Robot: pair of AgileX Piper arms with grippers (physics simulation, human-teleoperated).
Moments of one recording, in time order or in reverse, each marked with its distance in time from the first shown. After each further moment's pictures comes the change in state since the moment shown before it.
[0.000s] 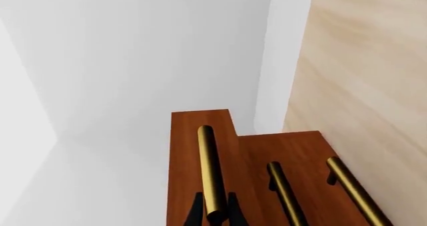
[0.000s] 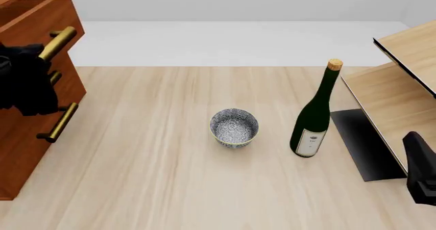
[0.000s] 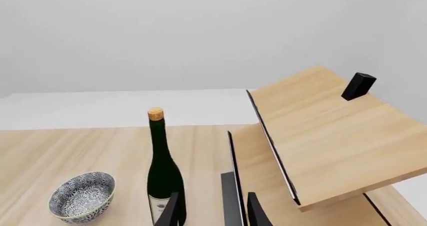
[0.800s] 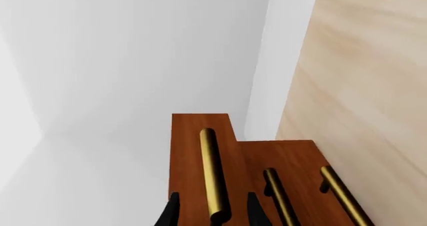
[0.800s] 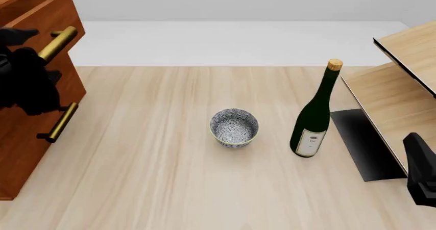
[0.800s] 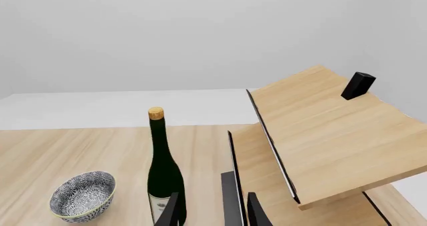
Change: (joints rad) left arm -0.030 -0.021 -0.007 0.034 -0.037; right arm 0.001 -0.019 0.000 0.018 0.001
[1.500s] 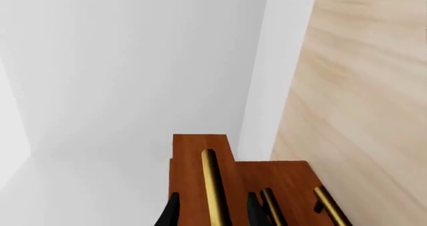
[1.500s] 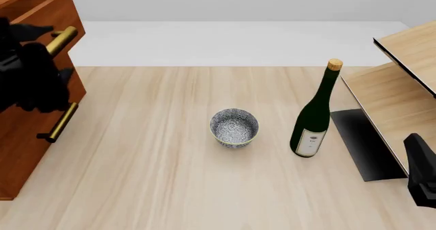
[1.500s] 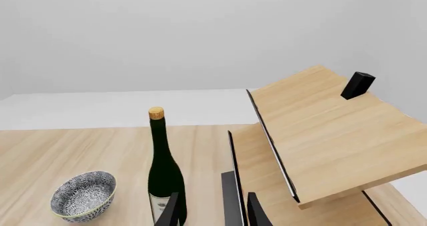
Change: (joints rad) left arm -0.082 -0.010 -0.028 0.047 -0.038; right arm 0.000 -0.017 -0.002 0.018 0.002
